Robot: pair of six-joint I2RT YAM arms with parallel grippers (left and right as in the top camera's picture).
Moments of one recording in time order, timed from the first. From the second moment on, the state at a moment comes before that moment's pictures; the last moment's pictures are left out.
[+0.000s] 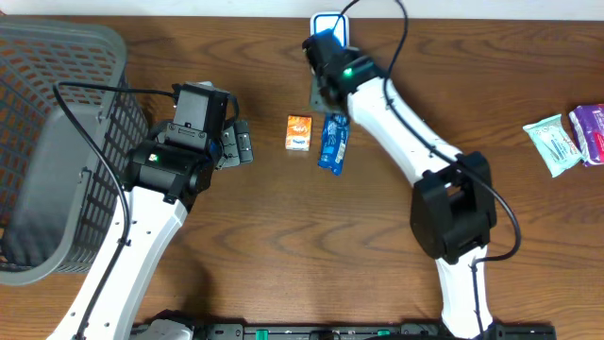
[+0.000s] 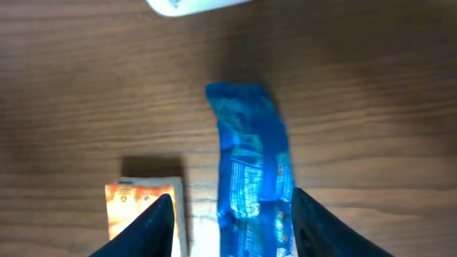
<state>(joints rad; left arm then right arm) -0.30 1.32 1.24 -0.92 -0.22 -0.40 0.52 2.21 1.92 -0.86 0.21 0.63</state>
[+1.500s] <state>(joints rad) -0.30 1.32 1.24 -0.92 -0.22 -0.40 0.45 2.21 1.64 -0.81 0.47 0.65</state>
